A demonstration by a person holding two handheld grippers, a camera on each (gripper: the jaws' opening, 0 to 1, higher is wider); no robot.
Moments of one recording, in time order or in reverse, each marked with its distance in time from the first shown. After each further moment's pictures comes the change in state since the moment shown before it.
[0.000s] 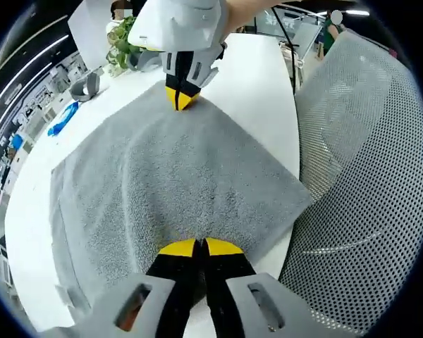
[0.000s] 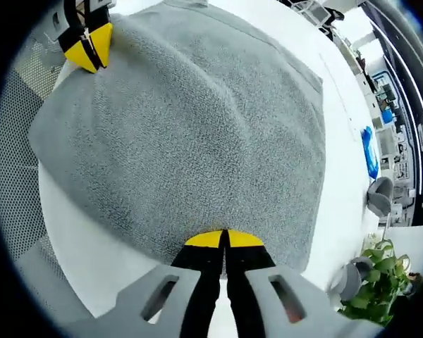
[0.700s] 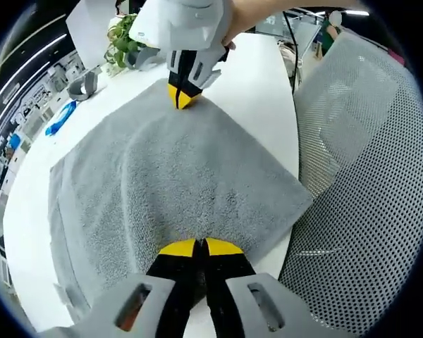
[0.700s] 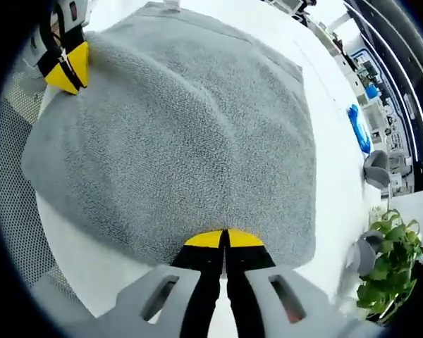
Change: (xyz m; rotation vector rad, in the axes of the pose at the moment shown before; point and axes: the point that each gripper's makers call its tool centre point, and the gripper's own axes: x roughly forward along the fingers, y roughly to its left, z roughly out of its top) left arm -0.001 0.001 0.000 -0.057 0.014 -0.008; right arm -0.003 -0.001 -0.004 0.252 -0.057 -0.039
